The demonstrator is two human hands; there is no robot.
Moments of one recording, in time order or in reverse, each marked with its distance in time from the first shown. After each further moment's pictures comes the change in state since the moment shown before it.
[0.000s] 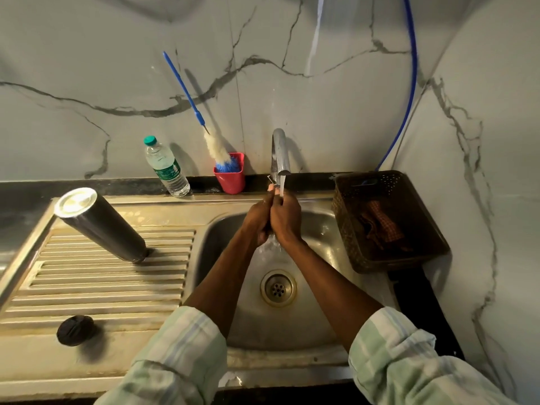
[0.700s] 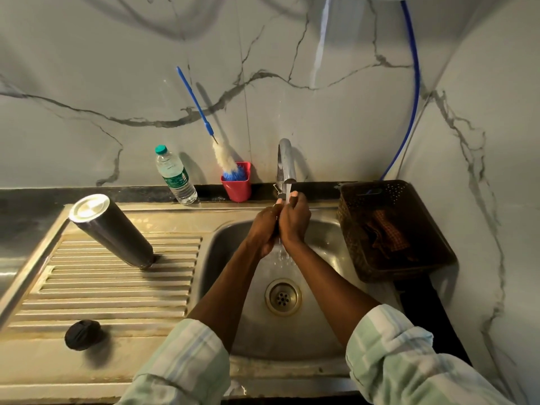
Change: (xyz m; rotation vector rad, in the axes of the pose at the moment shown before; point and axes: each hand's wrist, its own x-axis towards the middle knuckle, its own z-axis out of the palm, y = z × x) left_hand -0.005 -0.006 -0.006 0.084 -0.093 0.107; right_hand 0.005 -0.012 -0.003 0.154 0.142 0.056
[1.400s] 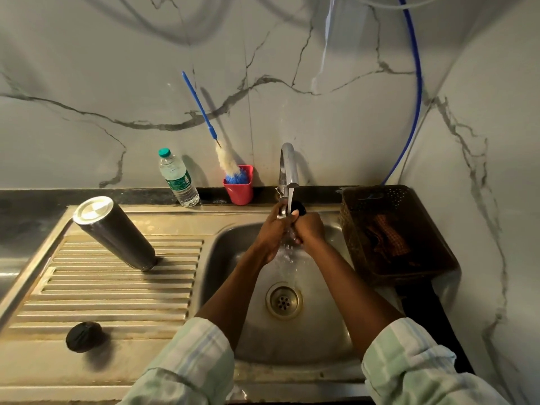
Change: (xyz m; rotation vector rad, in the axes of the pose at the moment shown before) left_hand 0.001 -0.005 0.007 0.040 -0.120 0.105; right_hand 0.028 0.024 -0.022 -0.197 -0.204 0.341
